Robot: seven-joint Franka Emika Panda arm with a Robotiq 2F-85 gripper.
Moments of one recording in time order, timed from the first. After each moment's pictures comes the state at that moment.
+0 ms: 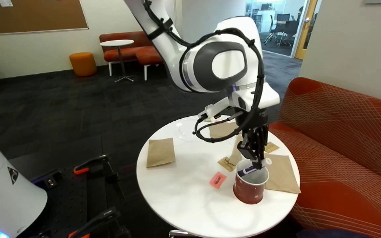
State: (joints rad) arm 0.23 0.52 -0.49 -2.14 -0.22 2.76 1.18
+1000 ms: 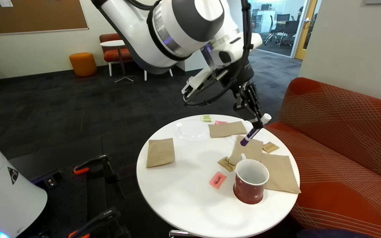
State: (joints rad) arm 0.35 0.22 -0.60 -2.31 -0.75 2.87 1.39
